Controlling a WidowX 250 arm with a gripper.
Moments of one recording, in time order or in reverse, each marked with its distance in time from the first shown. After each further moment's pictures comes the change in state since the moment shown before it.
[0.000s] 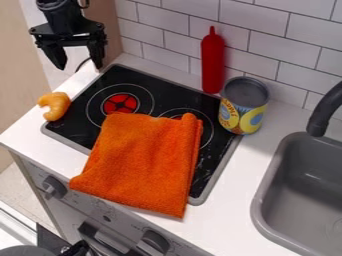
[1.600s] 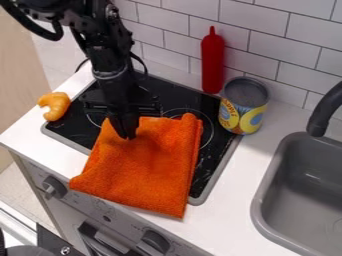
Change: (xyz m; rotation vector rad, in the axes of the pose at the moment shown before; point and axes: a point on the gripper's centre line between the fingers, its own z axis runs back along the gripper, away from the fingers) arm -0.104 -0.075 -0.025 -0.032 0.153 -0.090
